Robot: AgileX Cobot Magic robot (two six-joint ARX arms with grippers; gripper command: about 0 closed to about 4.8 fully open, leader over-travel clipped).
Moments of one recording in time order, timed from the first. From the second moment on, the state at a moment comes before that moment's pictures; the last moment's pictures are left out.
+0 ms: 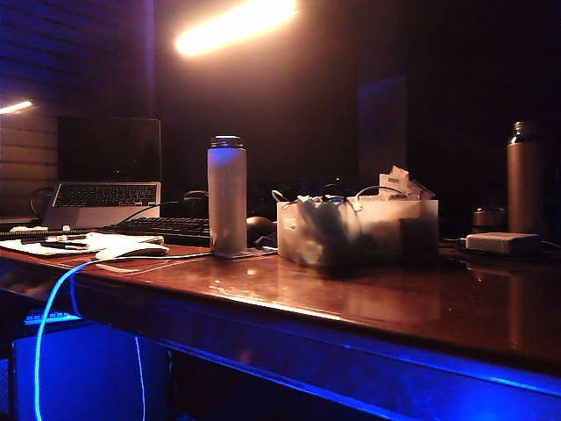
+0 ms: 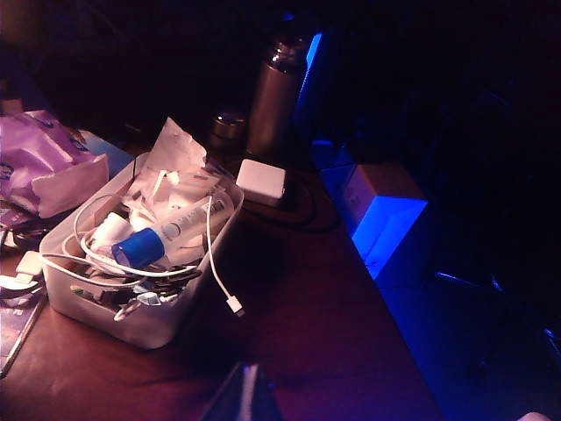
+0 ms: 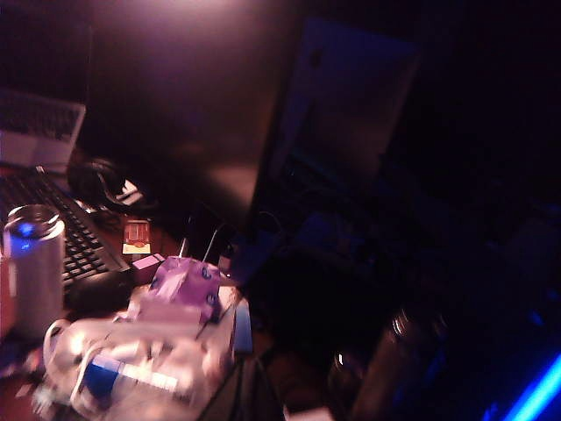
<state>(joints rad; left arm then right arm) -0.29 1.27 1.35 -0.40 0.72 -0.01 0.33 0.78 1.20 -0.37 0.18 -0.24</state>
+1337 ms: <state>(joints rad) -0.29 1.27 1.35 -0.47 0.72 0.02 0.33 0.02 0.05 -0.28 0.15 0.13</state>
